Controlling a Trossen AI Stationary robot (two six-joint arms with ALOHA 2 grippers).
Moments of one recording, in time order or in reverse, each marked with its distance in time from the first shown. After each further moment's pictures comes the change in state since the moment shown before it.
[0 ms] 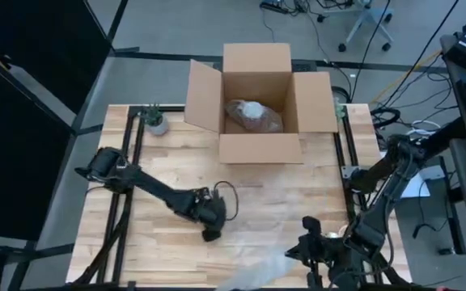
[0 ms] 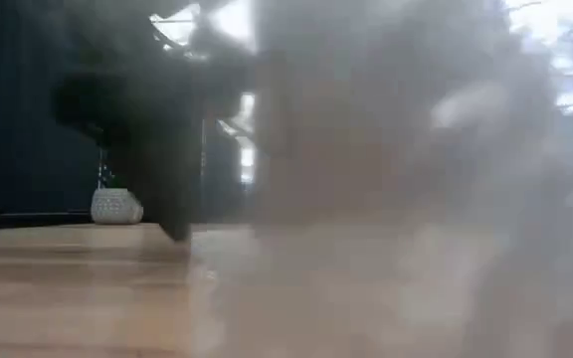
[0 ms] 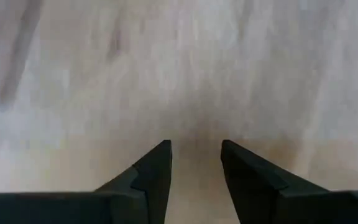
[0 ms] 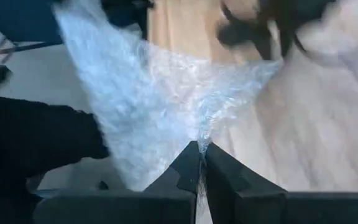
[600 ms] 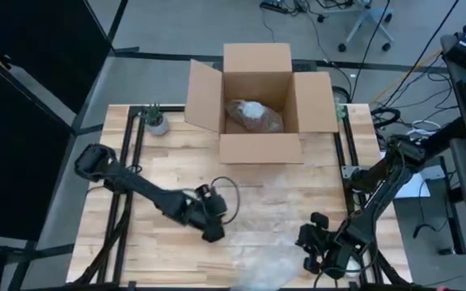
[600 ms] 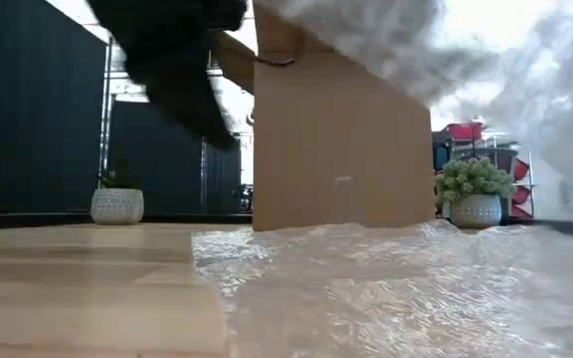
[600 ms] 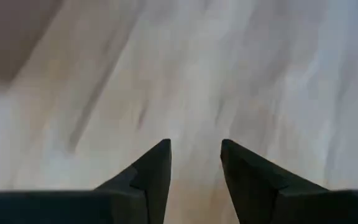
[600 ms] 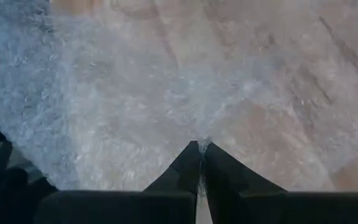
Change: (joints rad) left arm 0.004 -0.090 0.035 0.206 -0.204 0.134; right arm -0.003 0.001 -0.234 0.009 -0.134 0.283
